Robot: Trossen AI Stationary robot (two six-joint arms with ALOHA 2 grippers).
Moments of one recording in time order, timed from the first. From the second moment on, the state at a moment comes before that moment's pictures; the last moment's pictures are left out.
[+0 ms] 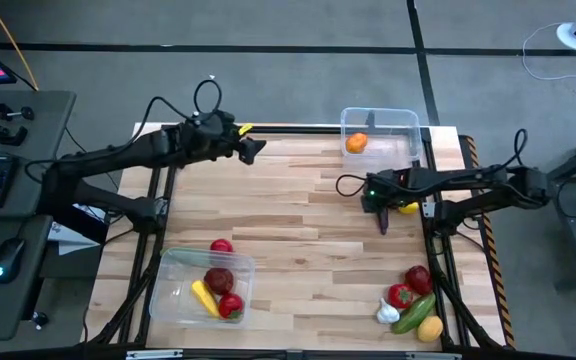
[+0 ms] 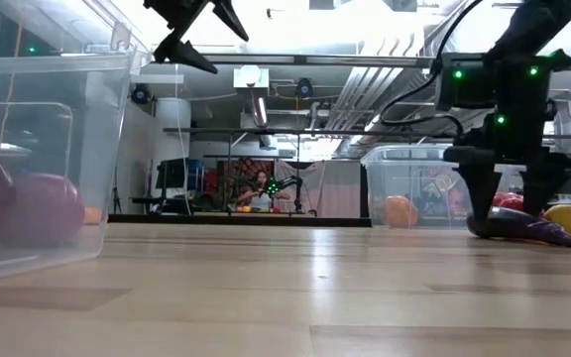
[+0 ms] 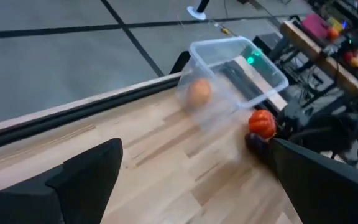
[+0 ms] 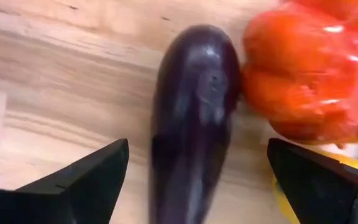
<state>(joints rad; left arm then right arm) 0.29 1.20 1.16 -0.46 -0.30 -0.63 -0.25 1.22 0.58 -0.80 0.19 1.07</state>
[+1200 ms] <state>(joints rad) 0.54 1.09 1.16 -0.41 -0.08 -0.33 -0.52 1.28 1.32 -0.96 0.57 0.46</state>
